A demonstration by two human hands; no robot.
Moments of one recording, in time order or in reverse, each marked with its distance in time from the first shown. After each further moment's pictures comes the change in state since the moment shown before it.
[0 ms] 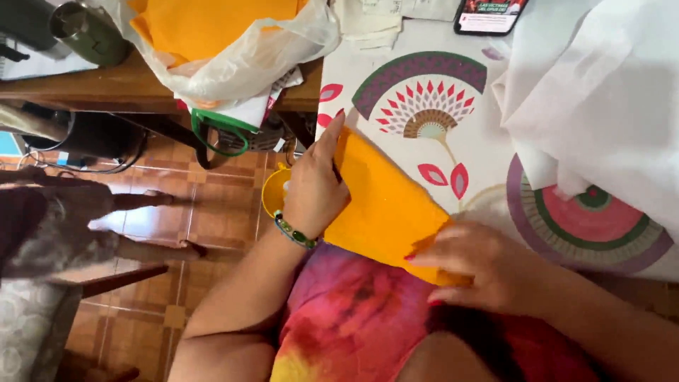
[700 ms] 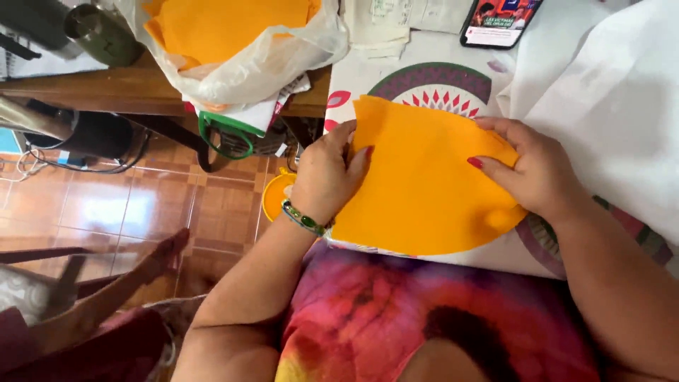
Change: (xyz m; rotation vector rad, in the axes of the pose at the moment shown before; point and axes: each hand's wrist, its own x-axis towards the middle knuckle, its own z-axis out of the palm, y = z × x) left_hand 0.025 -0.007 0.011 0.049 0.045 -0.033; right_hand 0.021 0.075 -0.056 -0.063 0.411 0.714
